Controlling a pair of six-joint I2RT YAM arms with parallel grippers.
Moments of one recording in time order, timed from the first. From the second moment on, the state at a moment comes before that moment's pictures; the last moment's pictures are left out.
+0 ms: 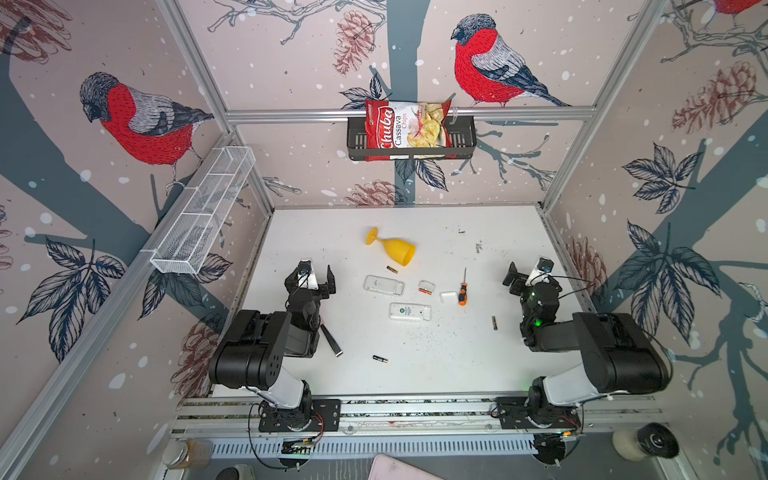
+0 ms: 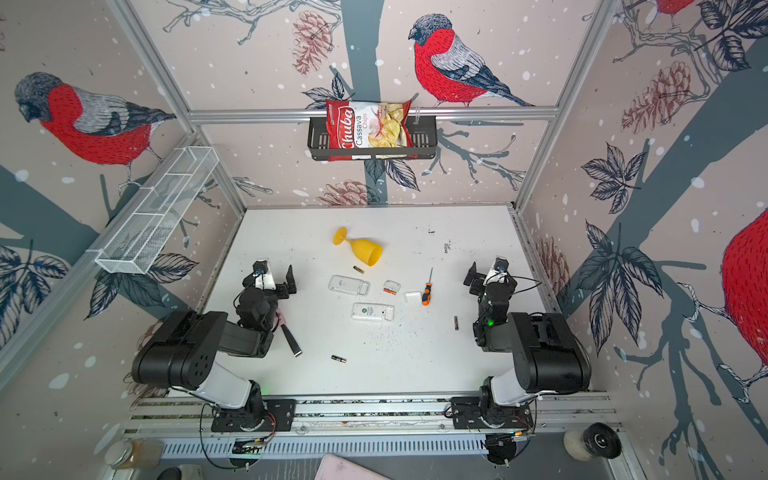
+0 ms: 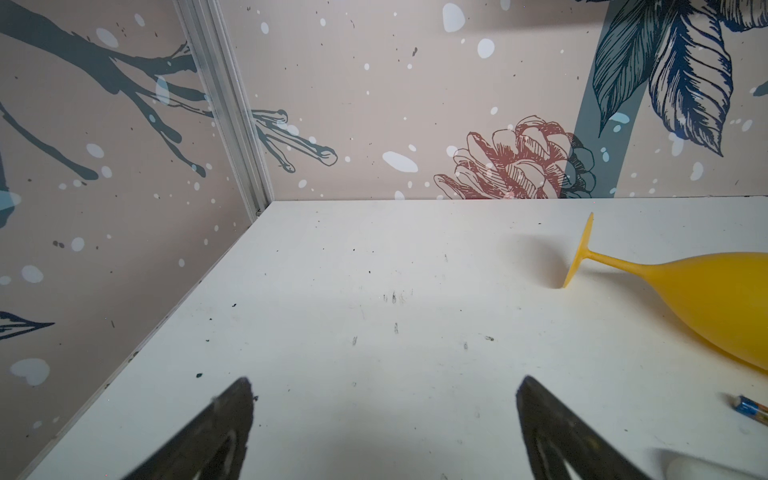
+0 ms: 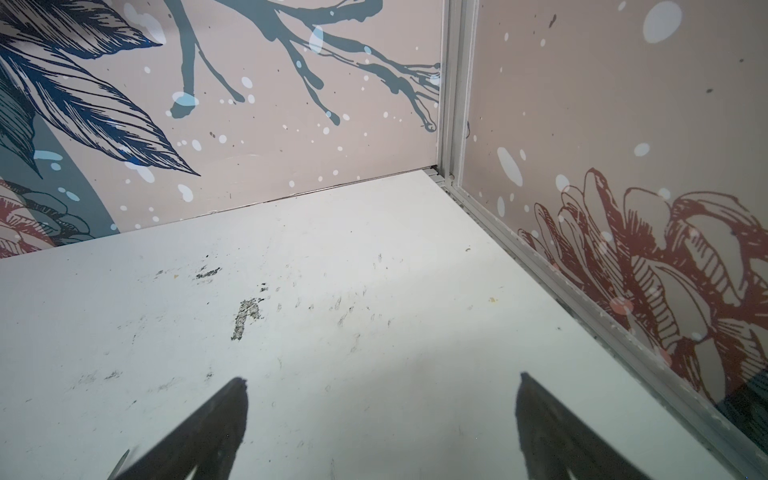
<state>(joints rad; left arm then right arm) -0.07 1.56 0.21 1.24 -0.16 0.03 0.04 1.51 0.23 1.11 0.23 0.08</state>
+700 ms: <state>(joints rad) -0.06 1.56 0.22 1.30 -0.16 0.03 0.04 1.51 0.23 1.11 0.23 0.08</state>
